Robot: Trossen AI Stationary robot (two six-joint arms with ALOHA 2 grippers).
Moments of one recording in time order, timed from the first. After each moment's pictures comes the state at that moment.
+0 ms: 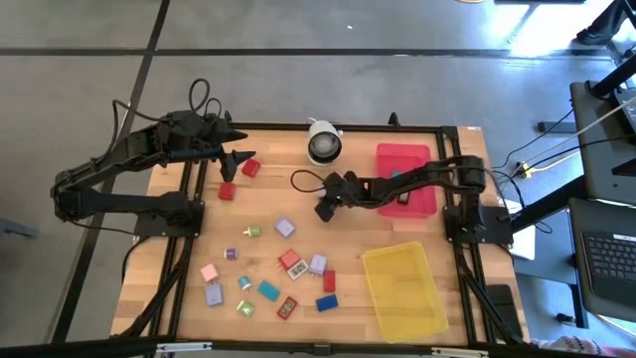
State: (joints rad) left arm 0.38 0.81 1.10 -0.74 -0.09 -0.14; right arm -0.07 1.97 1.01 0.11 0.25 0.53
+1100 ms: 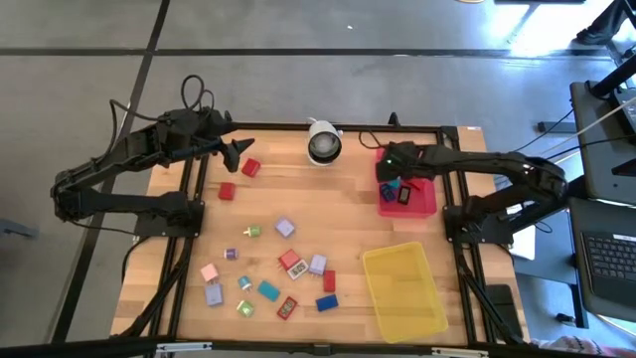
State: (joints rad) left arm 0.38 0.81 1.10 -0.69 -0.24 -0.23; right arm -0.41 1.37 0.77 -0.70 0.33 0.98
